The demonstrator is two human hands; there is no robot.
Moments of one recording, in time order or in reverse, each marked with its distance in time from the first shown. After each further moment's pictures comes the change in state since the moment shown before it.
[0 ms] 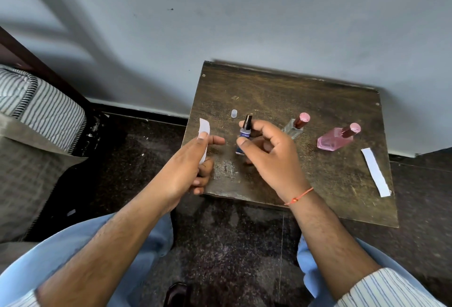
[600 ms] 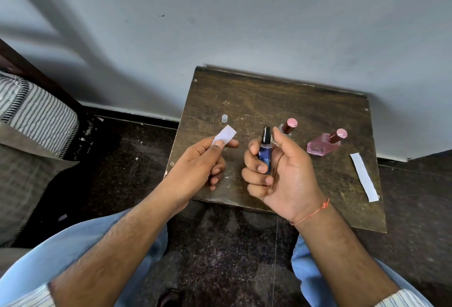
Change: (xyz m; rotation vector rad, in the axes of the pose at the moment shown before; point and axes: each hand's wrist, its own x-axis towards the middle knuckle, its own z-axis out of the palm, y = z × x) left_hand 0.014 0.003 0.030 0.071 -0.009 0.143; right_hand -0.016 -0.030 -0.037 0.928 -0.416 0.581
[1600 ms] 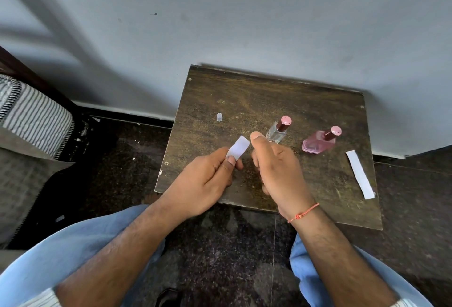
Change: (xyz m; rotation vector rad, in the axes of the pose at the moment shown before) left_hand -0.003 -0.017 0.014 0.465 -0.072 0.283; right_hand 0.002 0.009 0.003 -0.994 0.578 -0.407
